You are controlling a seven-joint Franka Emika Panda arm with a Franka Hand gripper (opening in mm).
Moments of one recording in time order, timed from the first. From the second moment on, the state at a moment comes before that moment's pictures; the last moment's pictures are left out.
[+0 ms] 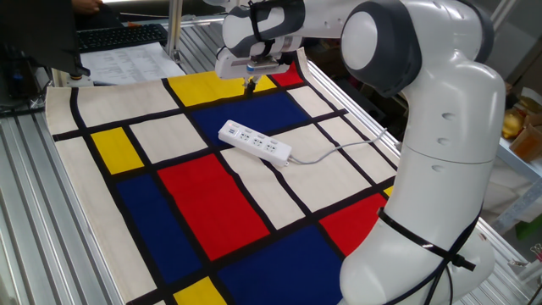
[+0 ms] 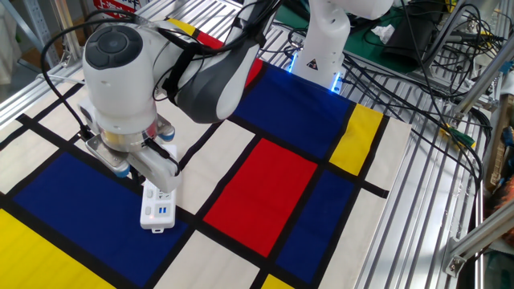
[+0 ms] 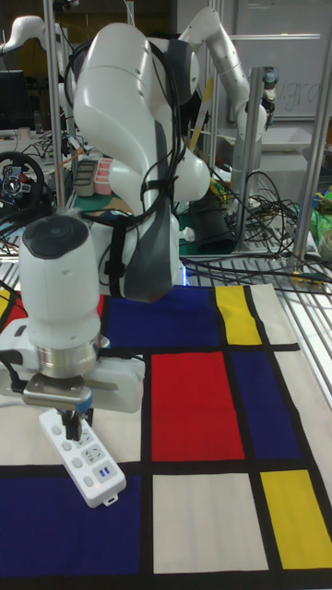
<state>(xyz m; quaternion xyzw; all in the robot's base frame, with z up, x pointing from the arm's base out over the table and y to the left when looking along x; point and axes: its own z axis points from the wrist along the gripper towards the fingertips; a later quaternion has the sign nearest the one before) 0.636 -0.123 0.191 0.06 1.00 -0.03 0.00</state>
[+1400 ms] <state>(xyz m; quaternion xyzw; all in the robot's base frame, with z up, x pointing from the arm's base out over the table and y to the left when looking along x) 0.666 -0.103 0.144 0.06 1.00 -0.03 -0.02</state>
